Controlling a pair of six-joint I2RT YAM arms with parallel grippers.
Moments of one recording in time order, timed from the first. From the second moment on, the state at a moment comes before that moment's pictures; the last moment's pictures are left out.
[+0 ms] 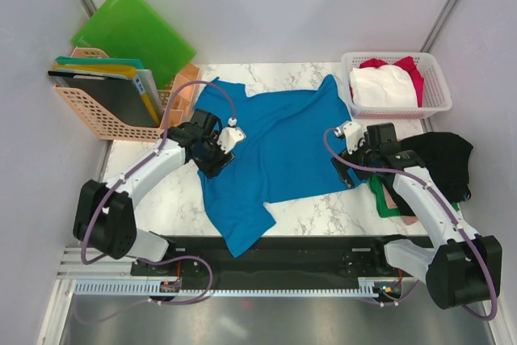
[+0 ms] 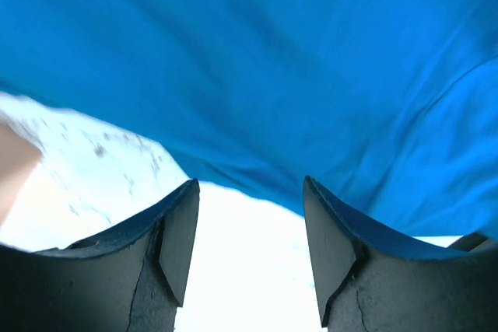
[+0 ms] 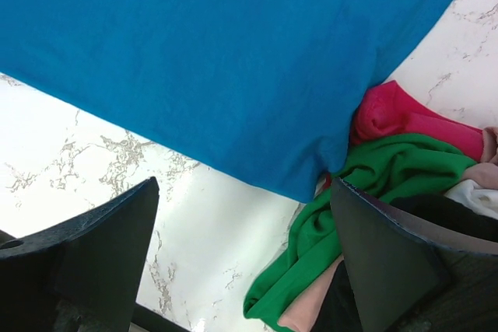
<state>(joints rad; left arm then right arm) -0.43 1.41 1.05 -0.72 0.15 0.53 0.17 1.10 0.78 -0.63 -0.21 -0.42</state>
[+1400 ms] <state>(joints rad) -0.63 2.08 1.53 -0.66 -0.01 0.46 0.17 1.05 0.75 -0.64 -0.20 -0.48</state>
